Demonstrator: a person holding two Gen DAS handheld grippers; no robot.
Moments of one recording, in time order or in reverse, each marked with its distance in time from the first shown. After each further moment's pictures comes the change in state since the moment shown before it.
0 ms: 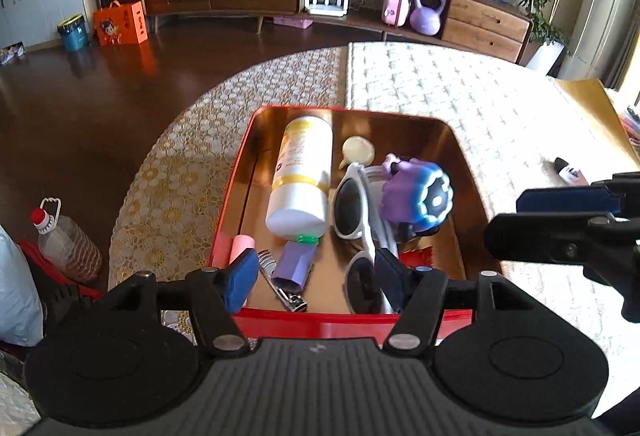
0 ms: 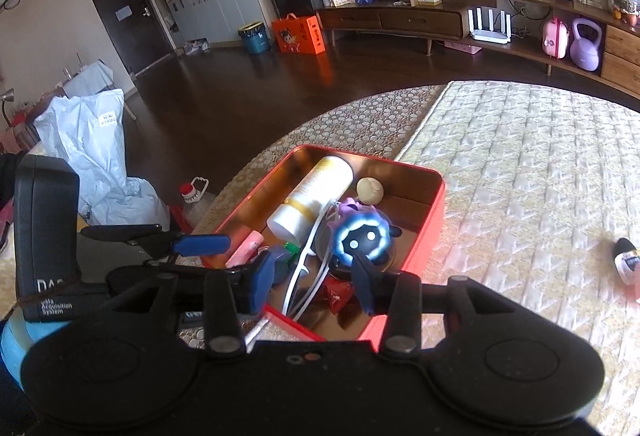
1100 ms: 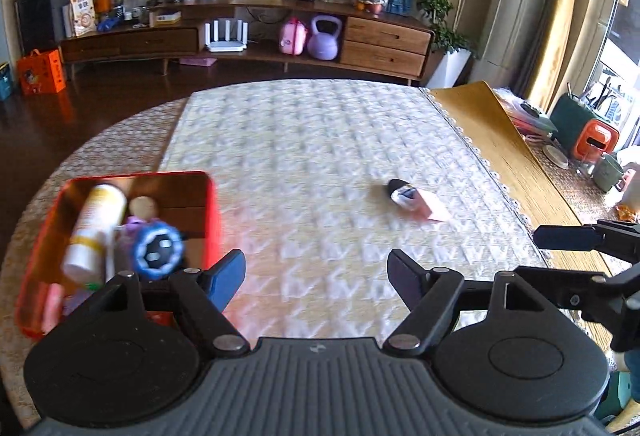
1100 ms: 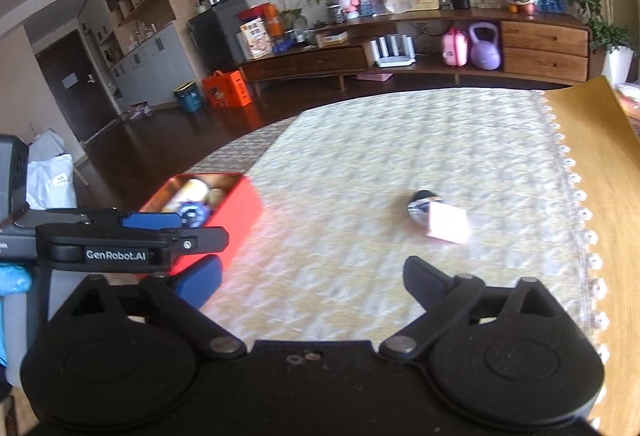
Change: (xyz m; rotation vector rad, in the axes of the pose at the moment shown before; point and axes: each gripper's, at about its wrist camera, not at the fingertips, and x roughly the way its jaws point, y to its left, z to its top) left arm -0.025 -0.166 0.014 0.117 -0.084 -0.205; right arm -0.124 -0.147 -0.082 0.144 -0.167 -0.169
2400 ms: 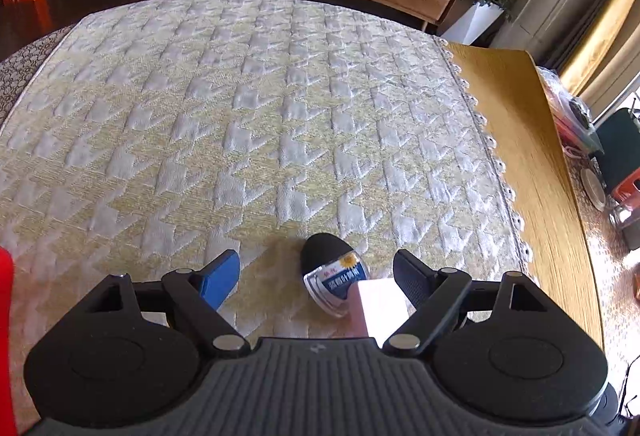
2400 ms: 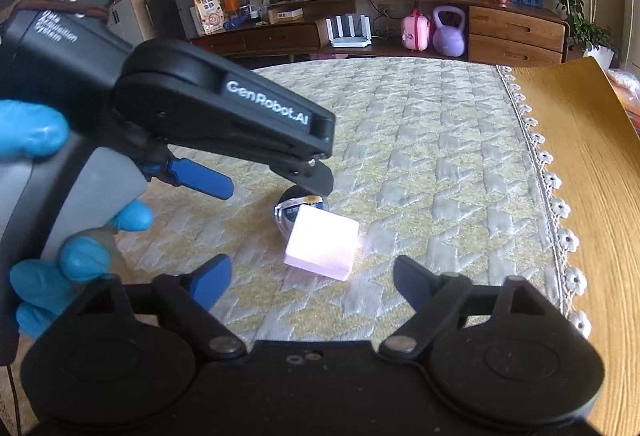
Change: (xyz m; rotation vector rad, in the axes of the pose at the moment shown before) left arm 0.218 -0.083 0.083 -0.176 0.261 -0.023; right arm 0.105 -0.100 0.004 -0.022 0.061 -0.108
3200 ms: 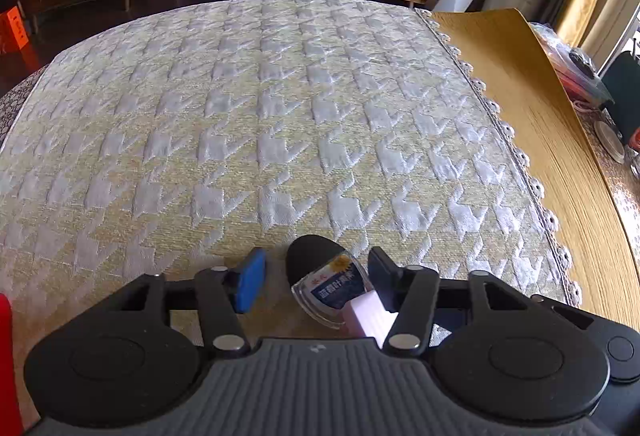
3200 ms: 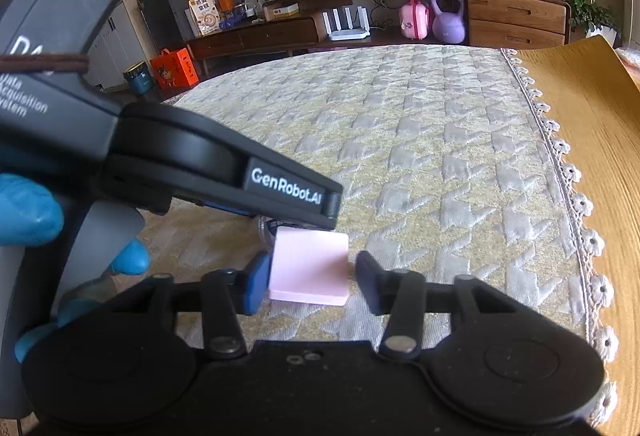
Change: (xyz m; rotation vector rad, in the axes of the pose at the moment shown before) left arm 0.019 -0.022 -0.005 0.165 -0.005 0.049; right arm 0.019 -0.008 0.007 0.037 0.019 0.028
